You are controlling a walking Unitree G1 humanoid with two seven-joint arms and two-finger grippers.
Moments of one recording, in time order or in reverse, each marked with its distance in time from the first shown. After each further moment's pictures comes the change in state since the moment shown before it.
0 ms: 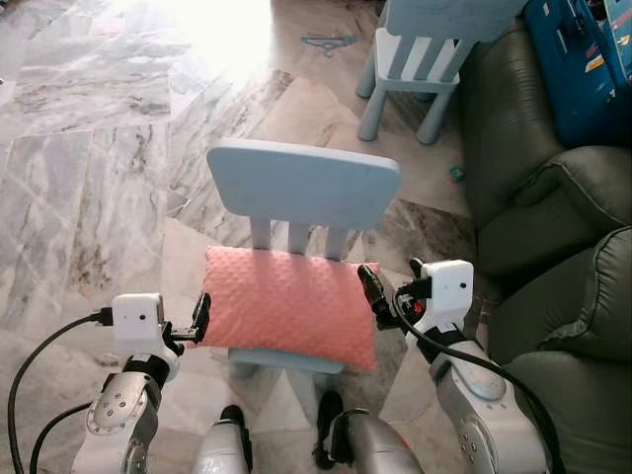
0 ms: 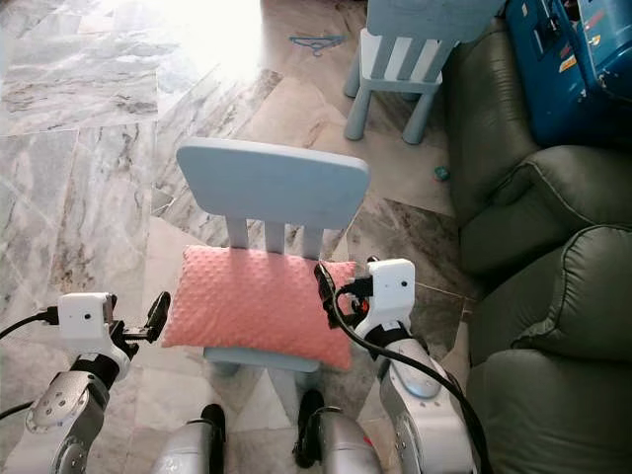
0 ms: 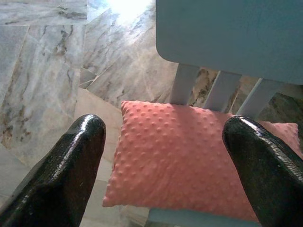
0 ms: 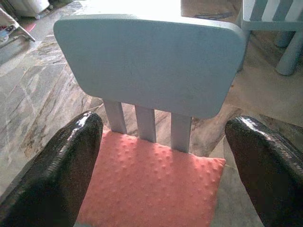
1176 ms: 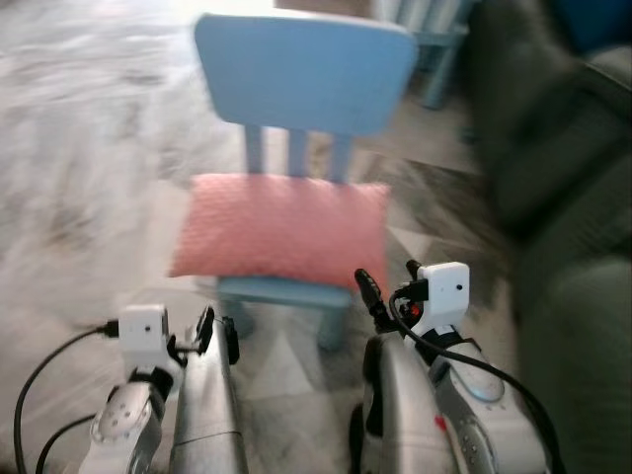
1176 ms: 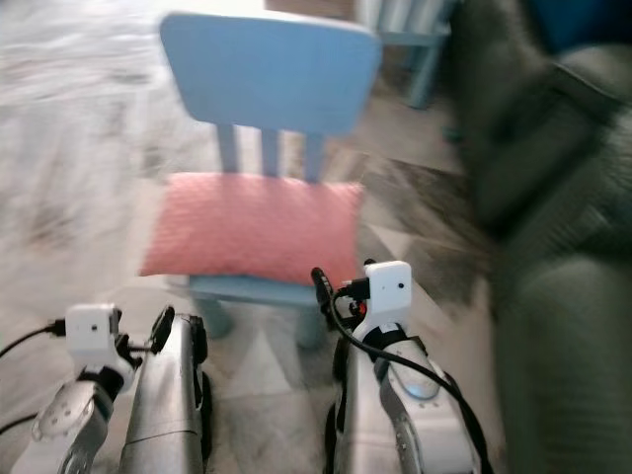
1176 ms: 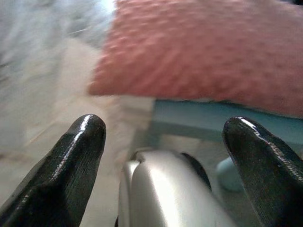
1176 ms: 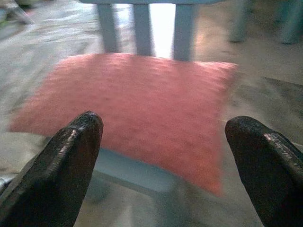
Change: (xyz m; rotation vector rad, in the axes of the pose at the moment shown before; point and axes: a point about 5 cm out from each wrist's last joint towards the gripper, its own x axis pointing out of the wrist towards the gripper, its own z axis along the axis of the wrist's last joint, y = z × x) left arm -0.004 -0.003 -0.012 -0.013 0.052 0.001; right arm -0.001 0.002 -0.003 -0.002 0.019 0.014
